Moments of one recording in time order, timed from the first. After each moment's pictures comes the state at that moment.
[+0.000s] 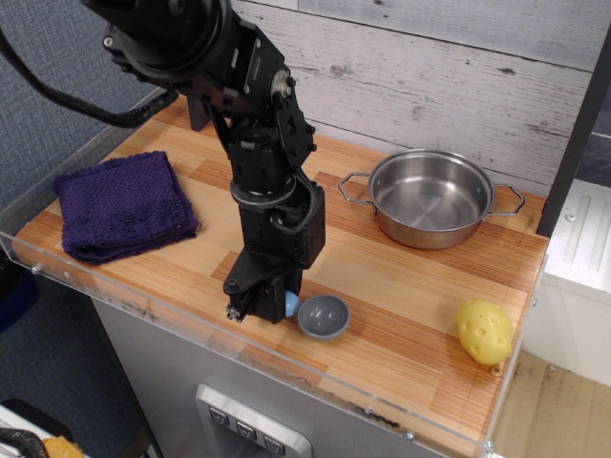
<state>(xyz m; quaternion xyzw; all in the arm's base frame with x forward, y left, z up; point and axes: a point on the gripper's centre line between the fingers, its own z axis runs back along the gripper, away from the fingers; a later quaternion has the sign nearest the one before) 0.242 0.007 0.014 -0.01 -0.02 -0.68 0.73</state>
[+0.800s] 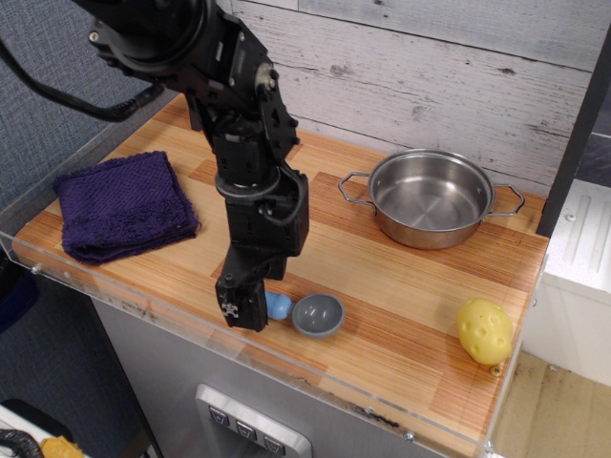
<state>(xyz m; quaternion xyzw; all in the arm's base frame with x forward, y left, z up) 0.242 0.020 0.017 -0.02 -0.01 -0.60 0.80</state>
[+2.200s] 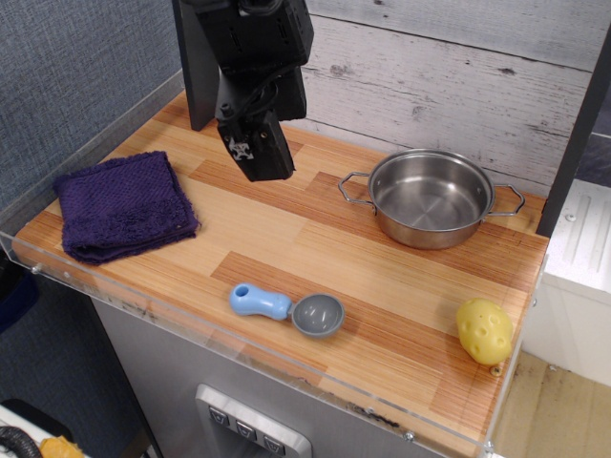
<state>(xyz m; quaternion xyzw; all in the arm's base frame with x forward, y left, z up) 0.266 0.013 0.140 0.00 -0.16 -0.56 0.81</state>
